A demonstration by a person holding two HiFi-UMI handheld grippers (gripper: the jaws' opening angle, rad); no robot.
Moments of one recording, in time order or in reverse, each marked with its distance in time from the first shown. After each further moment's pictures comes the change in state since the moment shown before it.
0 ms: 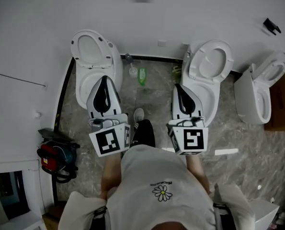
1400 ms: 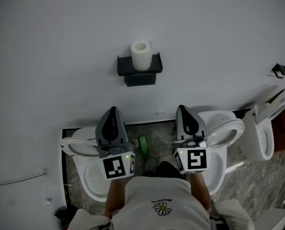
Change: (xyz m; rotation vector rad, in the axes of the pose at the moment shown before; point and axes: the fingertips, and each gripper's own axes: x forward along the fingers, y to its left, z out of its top) left arm 0.558 0.046 -0.151 -0.075 0.045 -0.233; right arm 0.522 -0.188 0.044 -0.040 -0.071 -0.204
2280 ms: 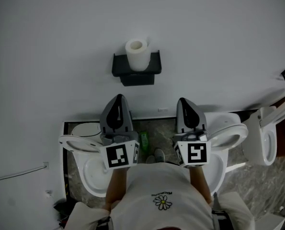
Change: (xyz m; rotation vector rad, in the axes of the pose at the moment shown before) left arm 0.063 -0.031 -0.023 -0.012 0.016 0.001; right arm 0.045 -0.035 -0.026 0.026 -0.013 0.038
